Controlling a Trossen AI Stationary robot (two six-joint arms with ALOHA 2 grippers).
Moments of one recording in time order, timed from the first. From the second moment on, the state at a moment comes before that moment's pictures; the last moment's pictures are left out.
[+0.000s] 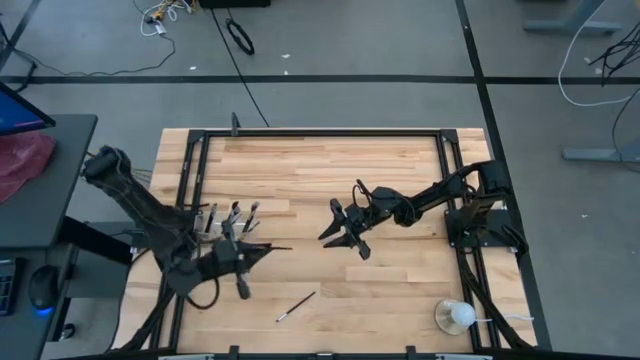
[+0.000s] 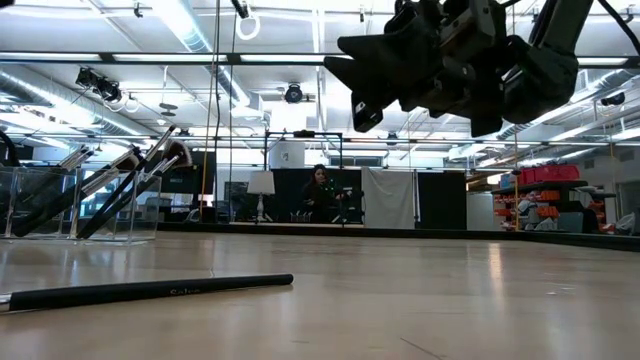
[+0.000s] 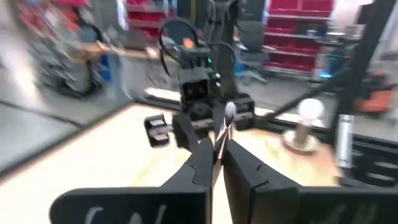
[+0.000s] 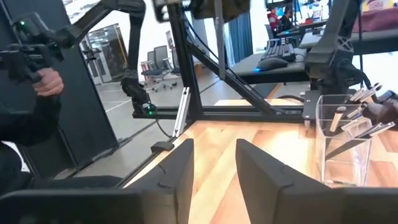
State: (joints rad) left arm -0.84 1.20 0.75 0.28 -1.20 -0.28; right arm 0.00 1.80 0.66 1.16 -0.51 0.18
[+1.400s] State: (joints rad) left arm -0.47 1.06 0.75 -0.90 -0.65 -1.06; right arm 0.02 1.80 0.66 1.14 -0.43 0.17
